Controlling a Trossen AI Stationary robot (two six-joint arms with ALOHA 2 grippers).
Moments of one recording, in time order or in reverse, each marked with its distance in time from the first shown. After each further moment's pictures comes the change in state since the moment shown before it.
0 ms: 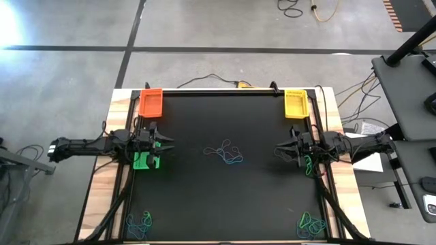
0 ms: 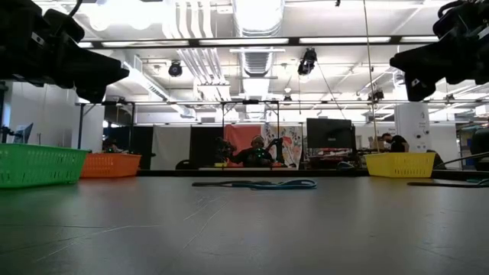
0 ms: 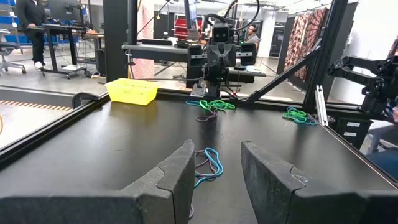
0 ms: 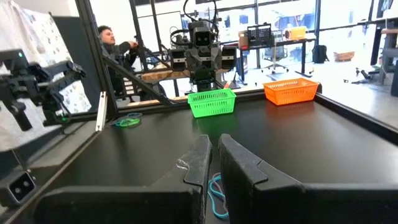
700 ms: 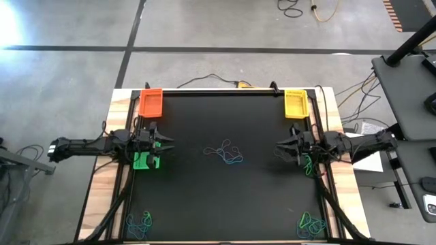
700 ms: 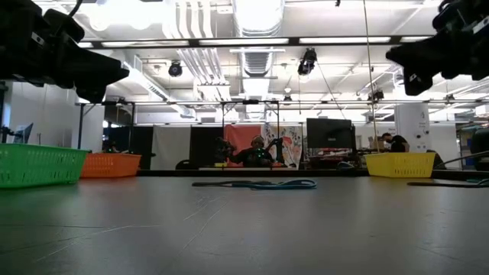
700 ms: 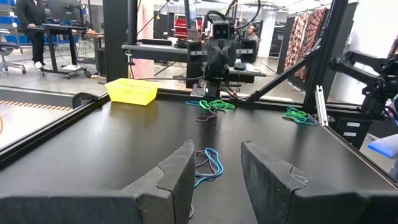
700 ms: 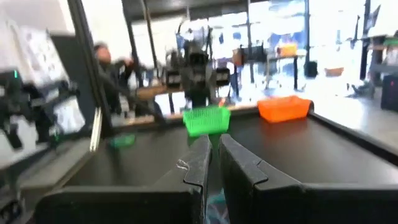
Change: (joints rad) left arm 0.000 0.000 0.000 0.000 0.000 0.000; right arm 0.022 0.100 0.010 0.113 0.046 -0.025
